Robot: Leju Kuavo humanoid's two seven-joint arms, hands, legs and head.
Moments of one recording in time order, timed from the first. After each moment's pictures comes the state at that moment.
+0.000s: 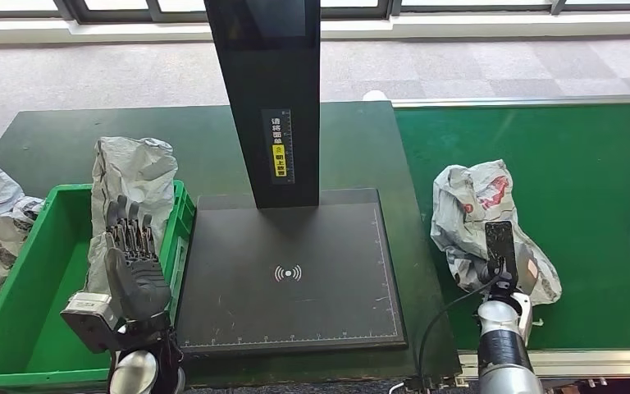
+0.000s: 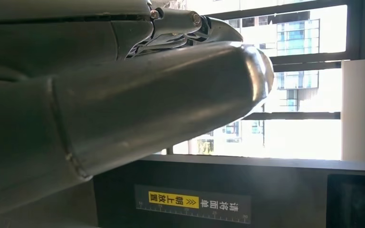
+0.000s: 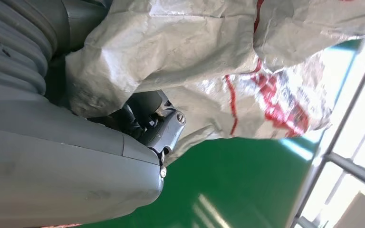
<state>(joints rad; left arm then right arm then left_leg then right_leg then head) 0.05 -0.25 -0.06 -1.61 -0.05 0.19 -0.52 -0.39 0.07 -0.56 -0.82 0.75 -0.38 -0.44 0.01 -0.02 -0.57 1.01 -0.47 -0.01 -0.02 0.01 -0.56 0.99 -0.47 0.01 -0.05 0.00</state>
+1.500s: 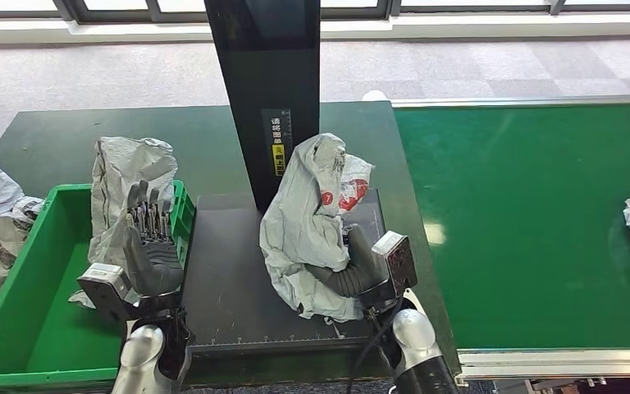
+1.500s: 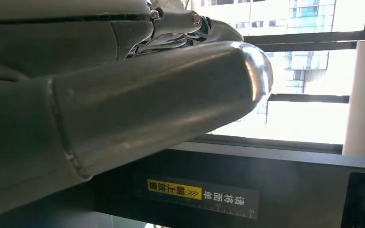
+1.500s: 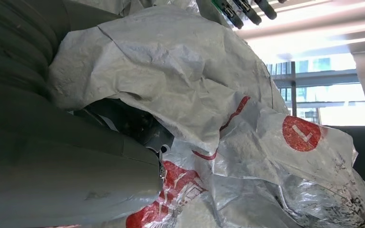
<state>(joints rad) -0.09 -0.24 -0.01 -1.43 0.01 0.06 -0.53 -0.18 0.23 0.17 -1.28 0.19 0.29 -0.48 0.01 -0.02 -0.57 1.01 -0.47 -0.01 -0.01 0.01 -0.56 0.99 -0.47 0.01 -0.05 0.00</state>
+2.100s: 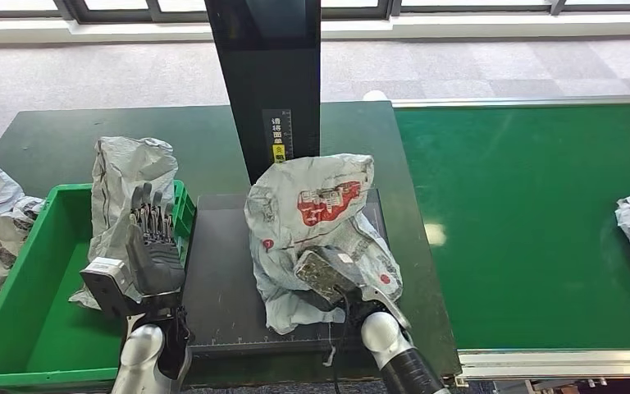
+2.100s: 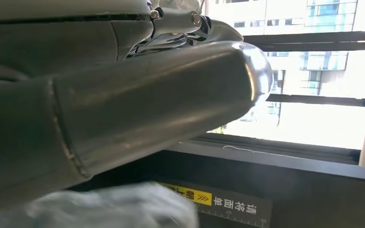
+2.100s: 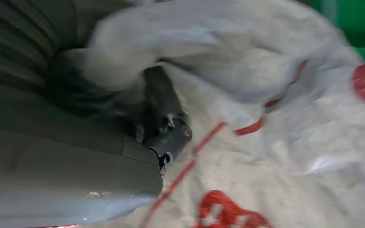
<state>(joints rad) -0.10 -0.24 -0.01 -1.41 0.04 0.07 -0.48 -0.25 0.22 0.27 -1.05 0.71 0.09 -0.32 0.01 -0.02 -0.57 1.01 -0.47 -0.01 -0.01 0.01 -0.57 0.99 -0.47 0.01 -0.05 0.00</state>
